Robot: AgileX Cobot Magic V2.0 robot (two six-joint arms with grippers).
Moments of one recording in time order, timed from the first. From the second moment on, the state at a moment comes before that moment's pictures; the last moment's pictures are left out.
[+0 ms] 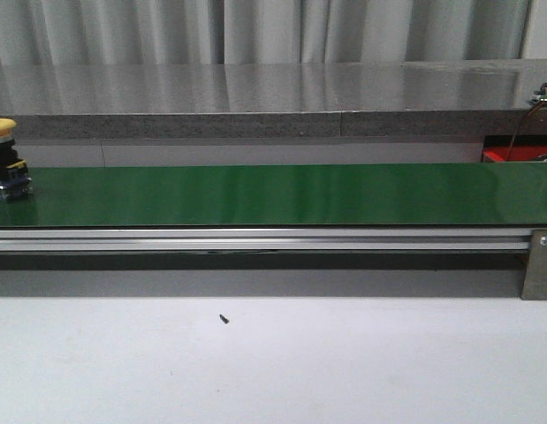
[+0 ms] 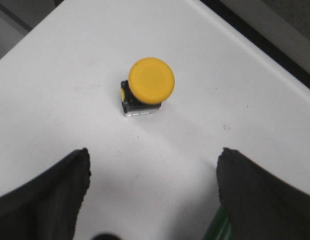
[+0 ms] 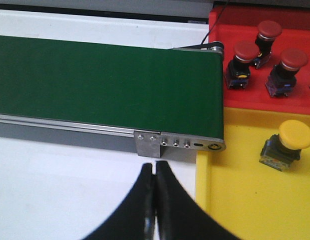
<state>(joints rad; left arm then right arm) 0.53 1.96 -1.59 -0.35 0.68 0.08 -0.10 0.57 -0.56 0.31 0.63 -0.29</state>
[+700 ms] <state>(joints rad) 0.50 2.30 -1.96 -0.39 0.68 0.08 -0.10 0.57 -0.56 0.31 0.63 -0.29</state>
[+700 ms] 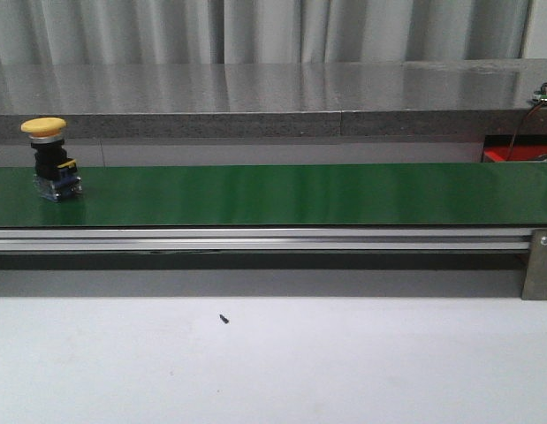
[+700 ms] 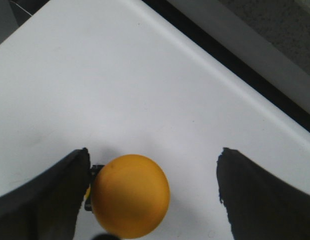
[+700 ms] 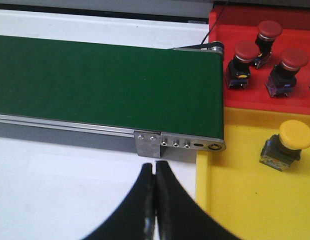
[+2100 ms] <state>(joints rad) 0.48 2.05 -1.93 -0.32 0.90 0.14 -0.10 0.57 -0.56 0.31 0.63 -0.29</state>
